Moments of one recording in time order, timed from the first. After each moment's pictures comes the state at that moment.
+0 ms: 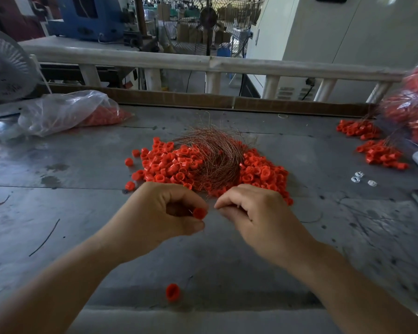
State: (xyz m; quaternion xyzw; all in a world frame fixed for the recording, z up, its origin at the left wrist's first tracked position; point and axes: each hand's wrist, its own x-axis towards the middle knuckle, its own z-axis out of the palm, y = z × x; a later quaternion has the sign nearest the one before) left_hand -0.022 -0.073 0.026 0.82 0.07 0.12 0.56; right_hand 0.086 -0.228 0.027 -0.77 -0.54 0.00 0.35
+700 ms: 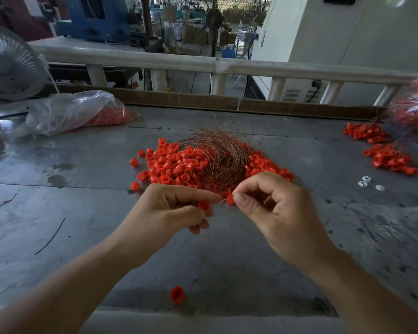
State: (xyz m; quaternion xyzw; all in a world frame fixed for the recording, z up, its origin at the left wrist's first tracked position) left_hand -0.022 -0.087 0.034 0.73 0.07 0.16 0.66; right_hand 0.088 -0.232 0.034 -0.72 -0.49 -0.03 0.49
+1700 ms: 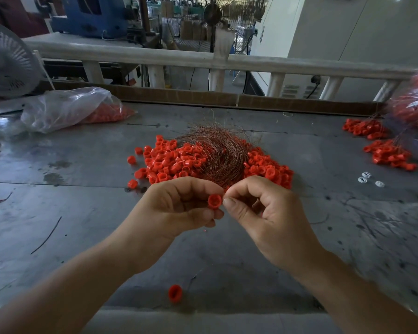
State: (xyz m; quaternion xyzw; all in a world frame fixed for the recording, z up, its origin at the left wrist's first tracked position) left_hand -0.020 -0.089 0.026 0.66 0.03 0.14 0.73; right_hand 0.079 -0.227 0.029 -0.70 -0.49 0.01 0.52
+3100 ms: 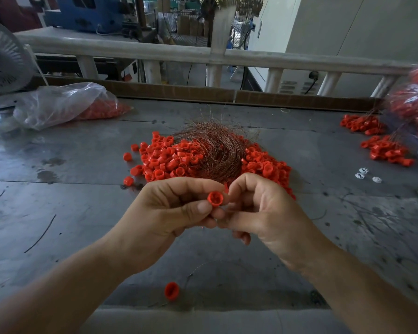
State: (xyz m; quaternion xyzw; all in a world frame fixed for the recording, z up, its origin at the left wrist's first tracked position) left_hand -0.020 -0.090 0.023 0.57 -0.02 0.12 0.81; right_hand 0.078 -0.230 0.038 -0.67 -0.36 0.29 0.59
